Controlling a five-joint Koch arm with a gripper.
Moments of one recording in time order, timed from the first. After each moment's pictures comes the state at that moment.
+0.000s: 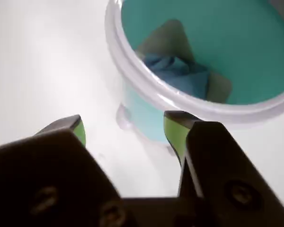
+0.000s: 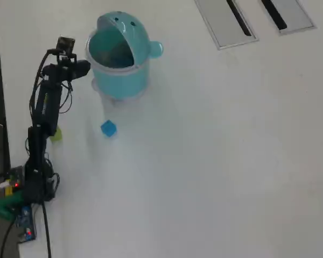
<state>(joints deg) -53.3 61.5 19.8 81.7 -97.9</state>
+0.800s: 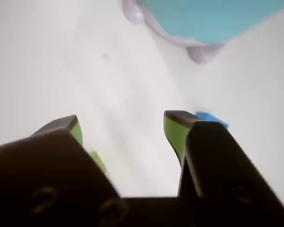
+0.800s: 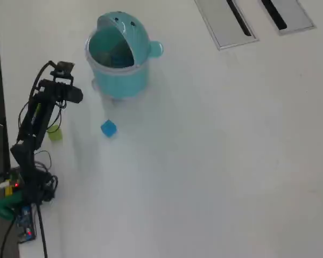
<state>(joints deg) -53.9 85.0 67.6 80.8 -97.7</state>
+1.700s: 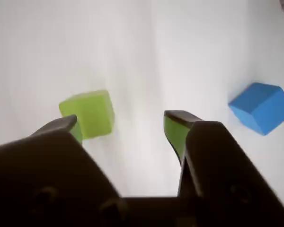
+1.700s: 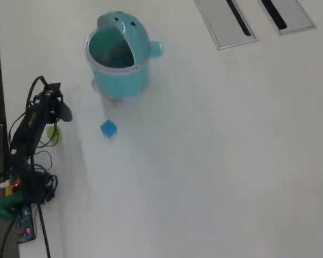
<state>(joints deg) -60.7 93.3 96.3 74.1 -109.6</state>
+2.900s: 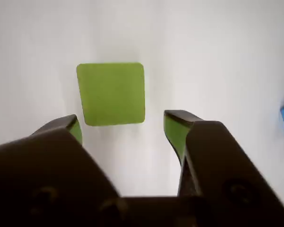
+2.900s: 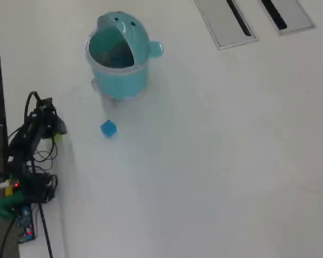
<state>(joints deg) -66.1 98.7 118.7 57.9 -111.9</state>
